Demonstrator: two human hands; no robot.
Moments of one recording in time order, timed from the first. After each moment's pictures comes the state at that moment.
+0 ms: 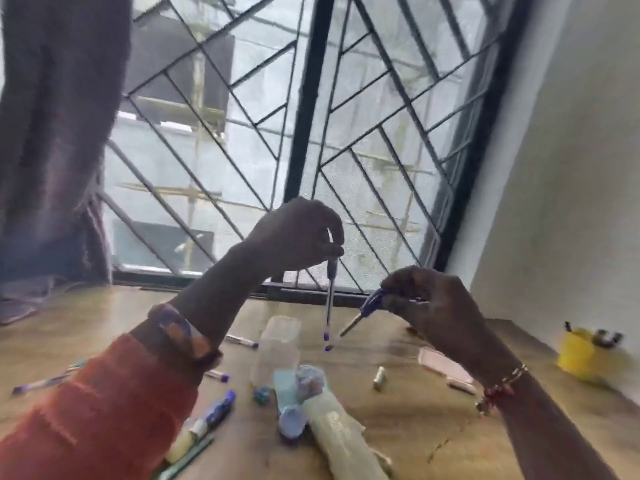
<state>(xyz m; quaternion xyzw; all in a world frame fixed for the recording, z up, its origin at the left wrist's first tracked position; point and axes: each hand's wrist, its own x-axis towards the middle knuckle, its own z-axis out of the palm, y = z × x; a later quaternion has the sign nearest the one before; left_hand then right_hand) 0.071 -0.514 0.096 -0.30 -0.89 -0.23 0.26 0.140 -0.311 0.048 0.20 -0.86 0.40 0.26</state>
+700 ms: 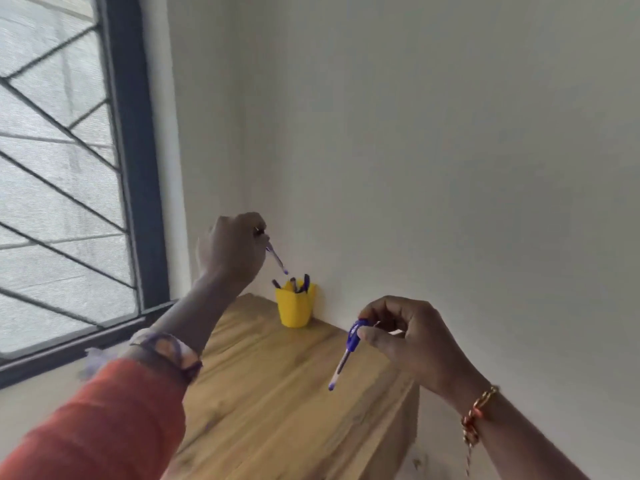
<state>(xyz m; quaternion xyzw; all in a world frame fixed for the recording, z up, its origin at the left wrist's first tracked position) 0.060 -0.020 0.070 -0.38 -0.79 -0.36 0.33 0.278 0.073 -0.002 -0.15 -0.84 0.35 0.39</state>
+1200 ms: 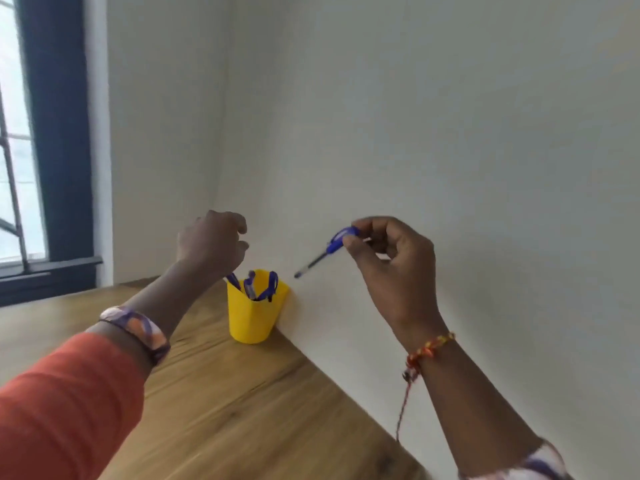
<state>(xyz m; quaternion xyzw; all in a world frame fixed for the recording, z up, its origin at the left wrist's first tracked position) -0.075 0.161 0.012 -0.30 -0.89 -0.30 0.18 0.125 0.252 0.043 -0.11 -0.79 0.31 0.52</state>
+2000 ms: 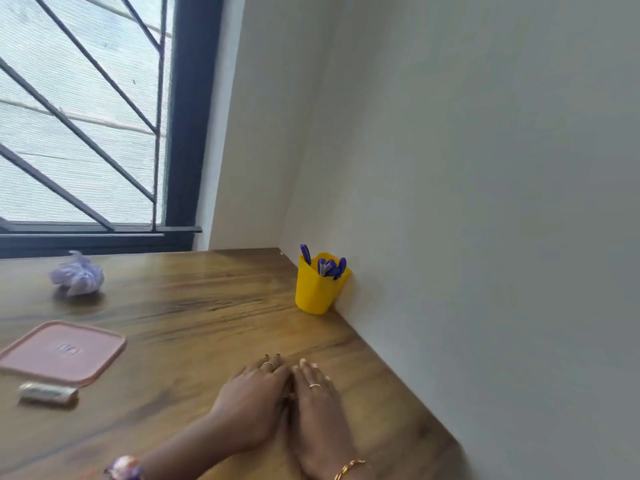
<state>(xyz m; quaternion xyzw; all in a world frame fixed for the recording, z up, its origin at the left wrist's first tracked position) 0.047 0.060 -0.152 -0.43 -0.89 -0.15 -0.03 0.121 0.166 -0.158 -0.14 -0.98 0.10 0.11</state>
